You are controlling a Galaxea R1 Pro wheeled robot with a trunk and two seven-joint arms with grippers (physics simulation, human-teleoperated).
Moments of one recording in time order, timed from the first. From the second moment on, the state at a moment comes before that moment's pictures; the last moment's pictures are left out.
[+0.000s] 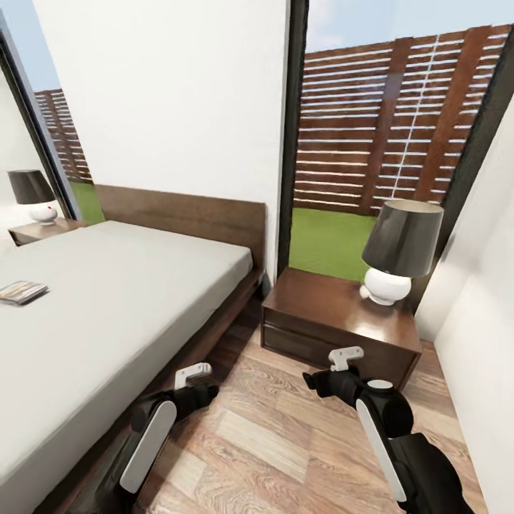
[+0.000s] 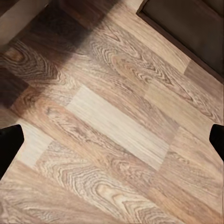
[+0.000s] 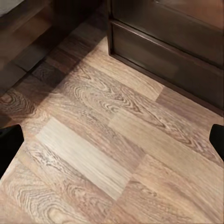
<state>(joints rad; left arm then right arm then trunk) -0.36 0.00 -0.22 -1.34 0.69 0.75 0.47 -0.32 -0.02 0.16 -1.61 -0.06 0.93 0.05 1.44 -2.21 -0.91</state>
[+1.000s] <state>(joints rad) -0.57 -0.13 -0.23 -1.56 0.69 0.99 0.65 -0.47 -0.09 0.06 -1.61 -0.05 0.93 0.17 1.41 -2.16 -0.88</state>
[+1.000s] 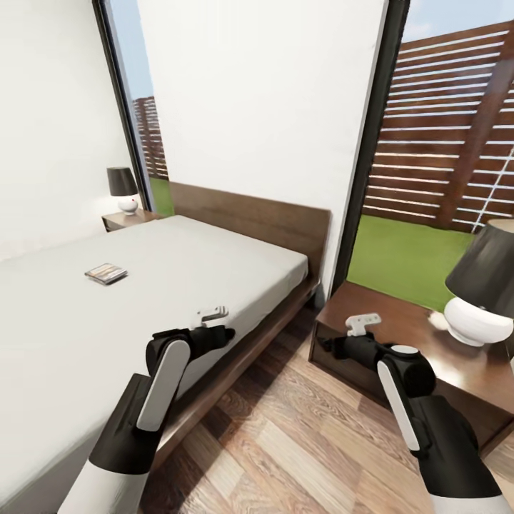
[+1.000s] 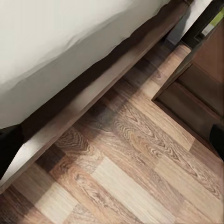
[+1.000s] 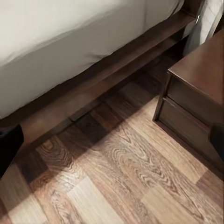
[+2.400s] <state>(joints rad) -0.56 -0.12 -0.10 -1.56 0.73 0.99 0.65 -0.48 -0.10 0.04 -1.61 -0.05 0.92 0.42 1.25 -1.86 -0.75</state>
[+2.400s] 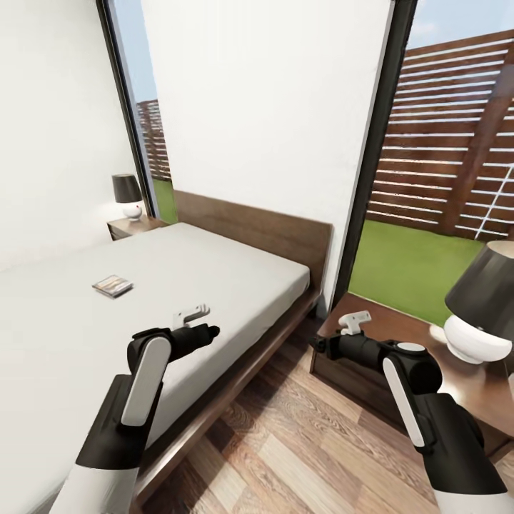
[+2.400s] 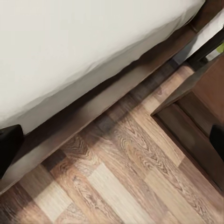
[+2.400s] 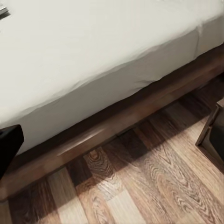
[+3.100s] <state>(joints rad) -0.56 -0.11 -0.01 -1.55 0.73 0.99 0.65 -0.49 -0.10 0.04 -1.61 -0.05 0.92 0.42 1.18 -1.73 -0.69</state>
